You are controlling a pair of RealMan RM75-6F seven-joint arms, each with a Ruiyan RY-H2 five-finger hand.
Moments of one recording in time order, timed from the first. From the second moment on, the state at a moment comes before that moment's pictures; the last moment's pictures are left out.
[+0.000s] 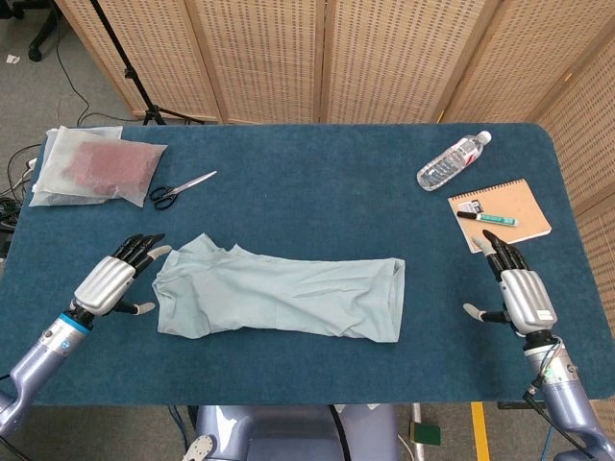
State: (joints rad) left arm -0.51 -1.43 0.08 -0.96 1.72 1.30 -0.55; right arm 0.33 -1.18 0.12 -1.57 -1.41 1.27 0.24
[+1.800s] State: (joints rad) left arm -0.56 -1.74 0.20 -0.29 1.80 1.36 -0.64; right arm 0.32 -1.19 0.14 -1.56 -1.38 1.25 0.22
